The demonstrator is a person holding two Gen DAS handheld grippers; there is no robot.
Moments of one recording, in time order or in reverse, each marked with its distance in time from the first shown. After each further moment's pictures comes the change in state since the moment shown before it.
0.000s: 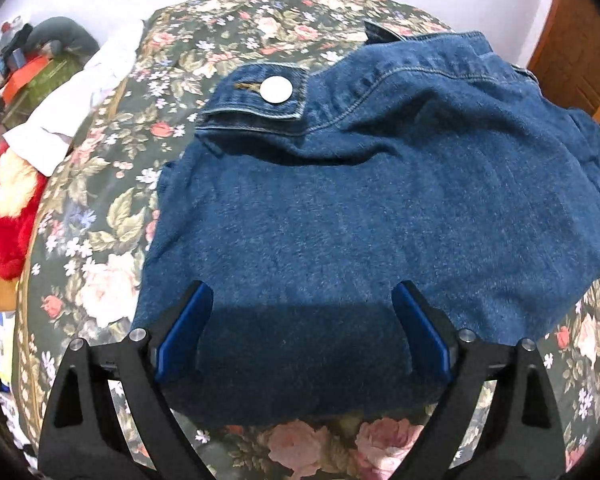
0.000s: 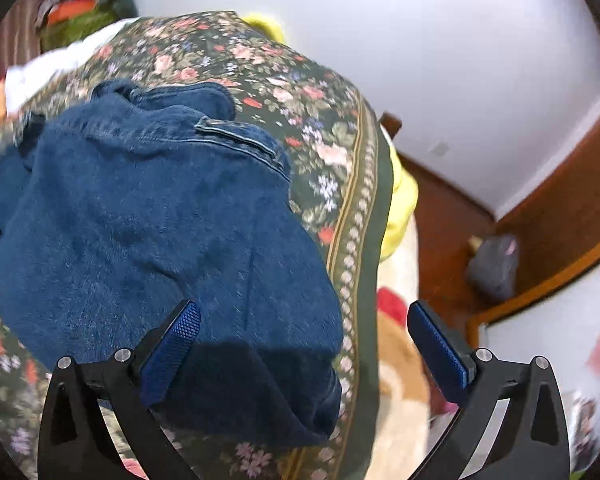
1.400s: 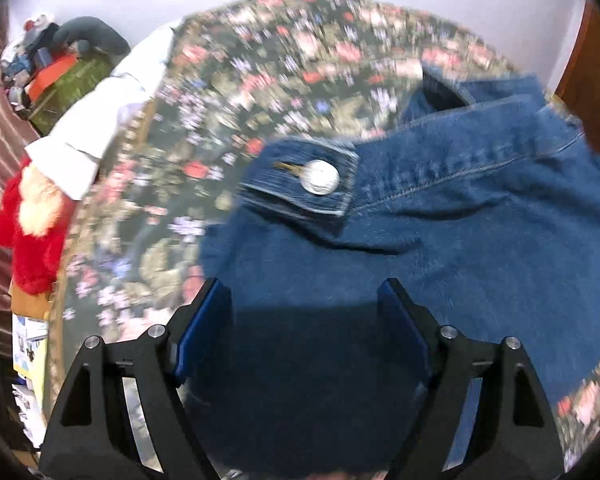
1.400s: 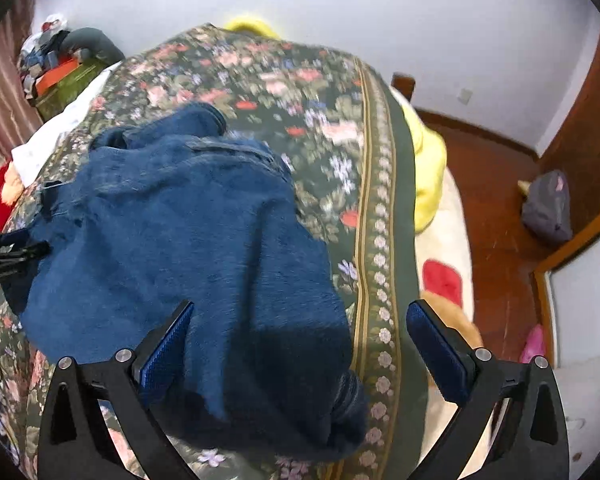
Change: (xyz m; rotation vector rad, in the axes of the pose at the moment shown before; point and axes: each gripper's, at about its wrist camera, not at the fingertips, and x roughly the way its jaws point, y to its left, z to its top) left arm -0.003 0.022 0.045 -0.047 -0.045 0.108; right arm 0.001 -0.021 0.003 0.155 -0.014 0.181
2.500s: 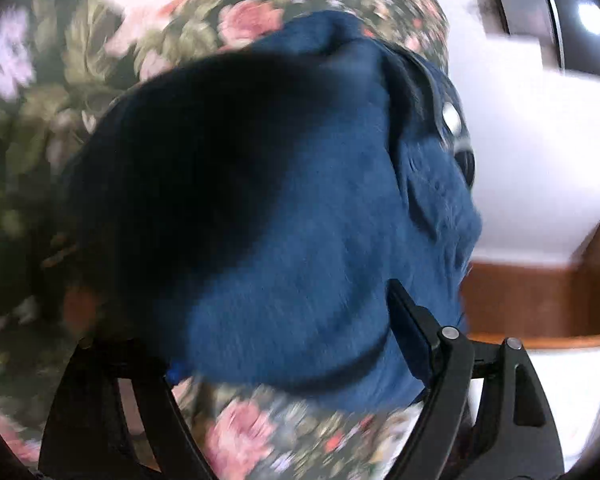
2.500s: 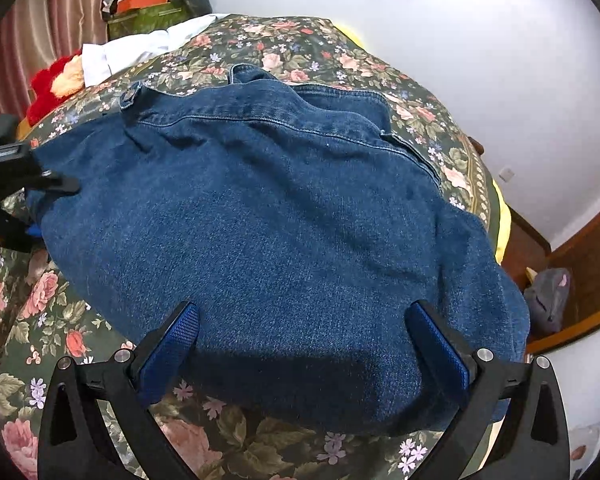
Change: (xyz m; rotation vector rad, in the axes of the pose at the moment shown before) left arm 0.058 0.060 -0.110 -1.006 0.199 -0.752; right arm 0.012 0.127 -0.038 -0.332 -0.024 0.006
